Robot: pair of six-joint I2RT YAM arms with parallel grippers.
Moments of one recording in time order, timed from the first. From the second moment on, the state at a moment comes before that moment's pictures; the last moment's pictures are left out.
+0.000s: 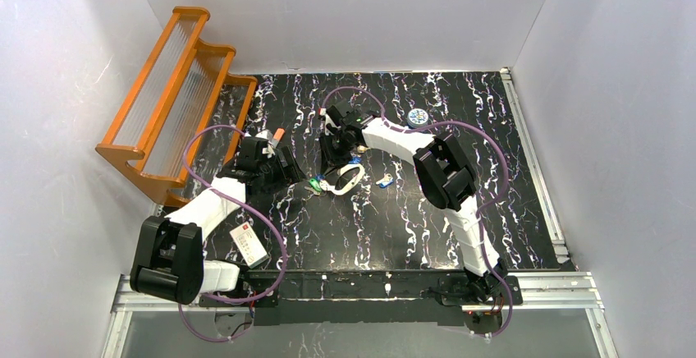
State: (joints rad) left arm -0.24 1.30 0.67 -0.24 0.18 -0.58; right arm 0.76 2.27 1.81 -0.59 -0.43 0.43
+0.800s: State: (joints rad) left arm -0.24 1.30 0.67 -0.24 0.18 -0.58; right arm 0.79 2.27 1.83 -0.60 -0.35 0.41
